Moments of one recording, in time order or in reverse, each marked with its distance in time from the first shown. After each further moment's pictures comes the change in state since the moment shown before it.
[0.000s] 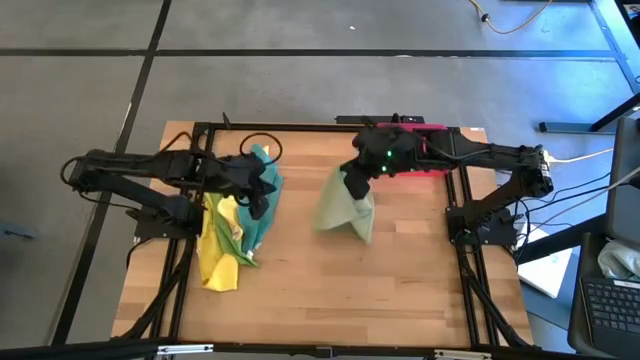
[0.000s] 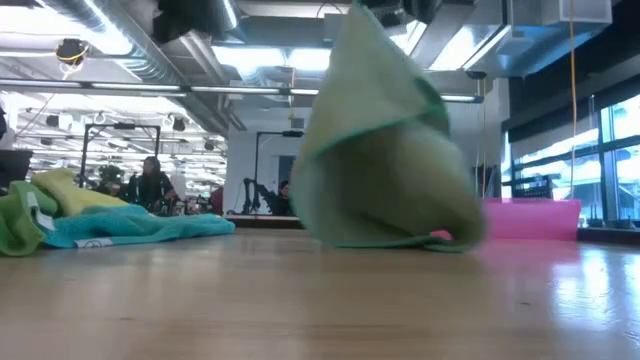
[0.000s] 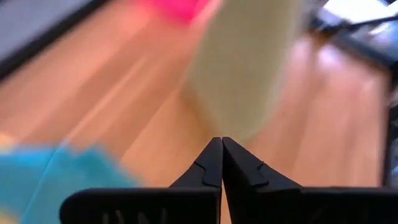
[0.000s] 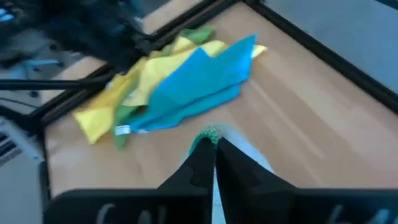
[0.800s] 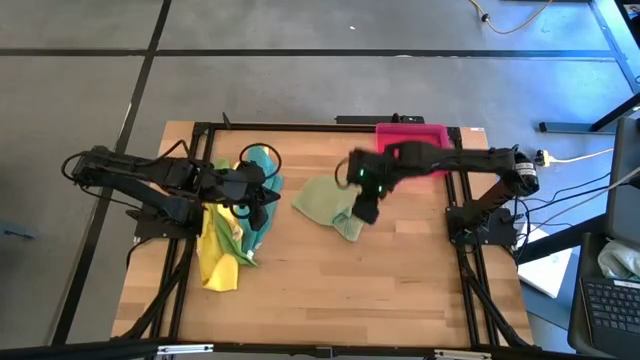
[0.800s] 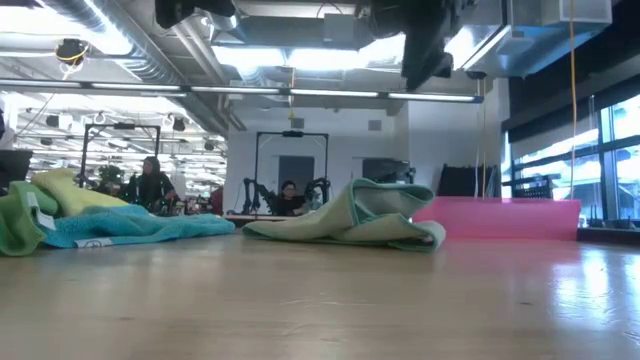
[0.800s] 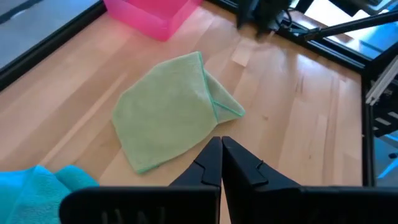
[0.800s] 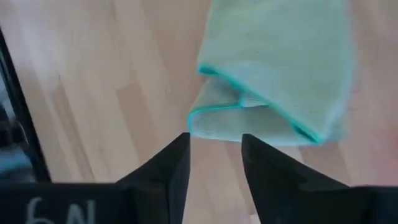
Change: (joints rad) left arm -0.130 0.014 0.003 0.028 -0.099 -0.030; right arm 0.005 0.110 -0.144 -0.235 -0.266 -0.185
